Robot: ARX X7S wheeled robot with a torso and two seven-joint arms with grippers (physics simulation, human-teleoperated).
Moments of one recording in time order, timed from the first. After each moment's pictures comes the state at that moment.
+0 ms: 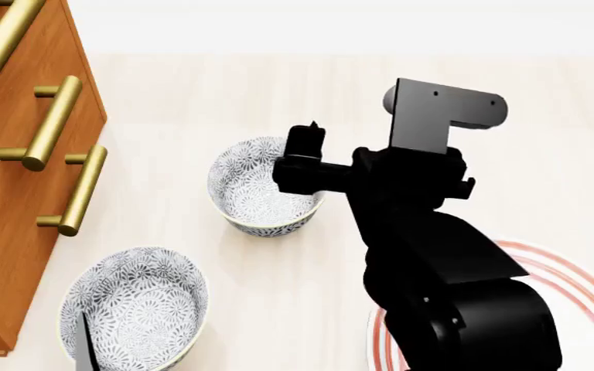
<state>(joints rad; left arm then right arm) 0.06 -0.24 0.26 0.14 0.13 0.40 -0.43 0.93 0.14 -0.19 0.25 0.65 0.75 0.25</state>
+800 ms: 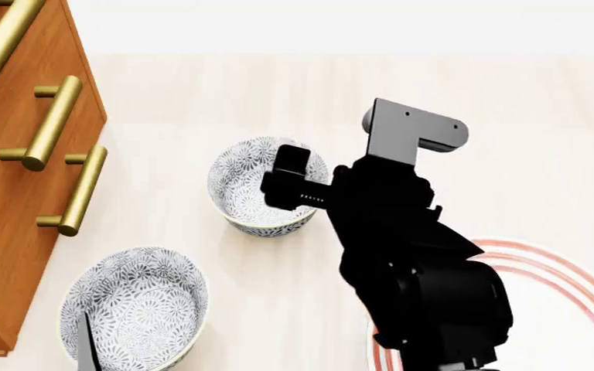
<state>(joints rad) 0.05 -0.25 0.28 0.13 0.10 0.37 -0.44 1.06 0.06 -0.22 0.67 0.67 0.67 0.22</state>
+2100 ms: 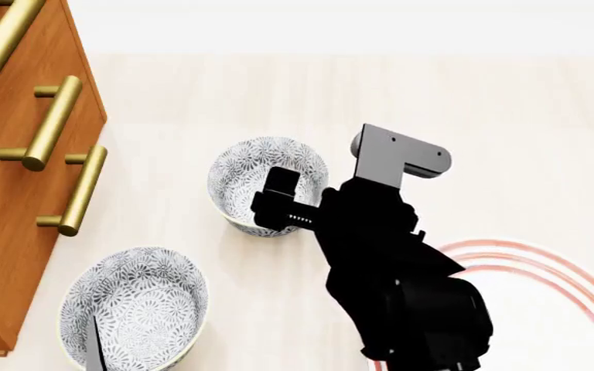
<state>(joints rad) 0.03 -0.27 0.31 0.11 0.09 0.33 -0.45 1.06 0.05 -0.30 0.80 0.77 0.58 0.23</state>
